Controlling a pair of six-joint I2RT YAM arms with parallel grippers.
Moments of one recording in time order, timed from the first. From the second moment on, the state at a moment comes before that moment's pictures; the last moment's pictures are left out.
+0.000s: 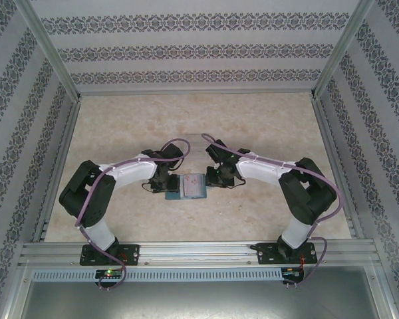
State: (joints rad) left arm -0.59 1.71 1.01 -0.75 0.05 -0.60; right arm 0.67 1.73 1.02 -0.55 -0.19 0.72
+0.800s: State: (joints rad) left arm -0.61 1.84 1.18 -0.96 -0.07 -0.55; right arm 0.67 1.78 1.03 -0.53 -0.19 0.70
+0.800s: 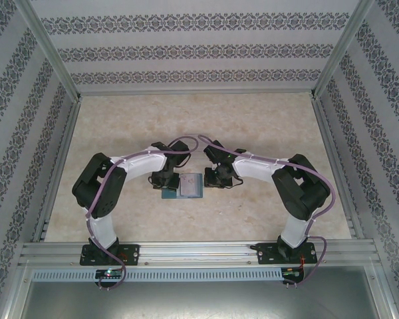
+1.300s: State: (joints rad) left arm -0.62 1.88 1.23 -1.04 -0.13 -0.55; right arm 0.67 1.78 1.03 -0.52 -0.20 0.70
